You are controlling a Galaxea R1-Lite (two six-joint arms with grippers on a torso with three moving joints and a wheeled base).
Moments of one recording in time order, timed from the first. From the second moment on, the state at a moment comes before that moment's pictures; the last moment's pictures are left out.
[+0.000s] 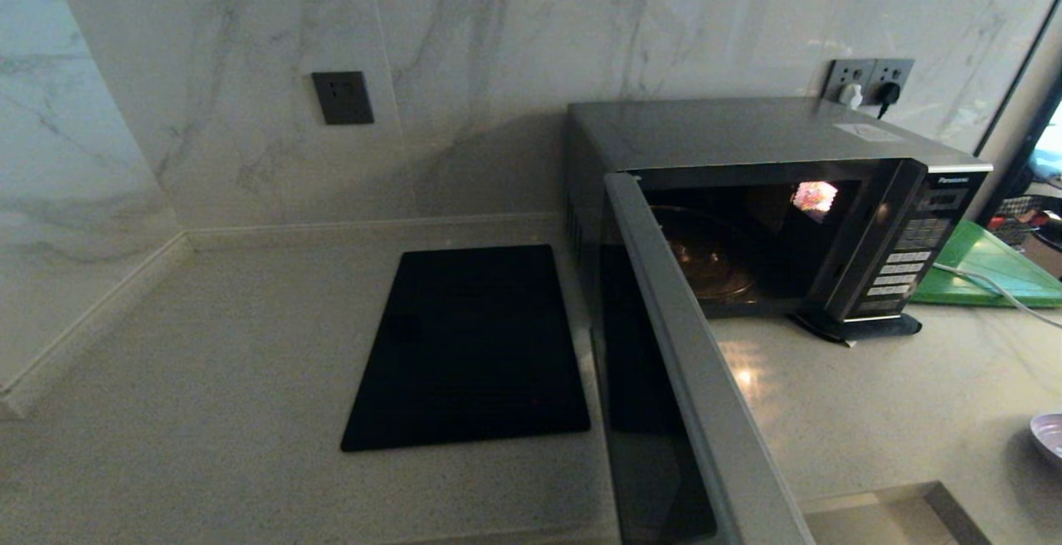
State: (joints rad) left arm 0.00 0.00 0.00 -0.01 0.03 -0.07; right arm -1.02 1.97 -1.35 0.74 0.01 0.68
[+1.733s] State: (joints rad) left arm 0.00 0.00 0.00 -0.01 0.03 -0.07; right arm -1.01 1.82 -1.29 0.58 0.59 0.53
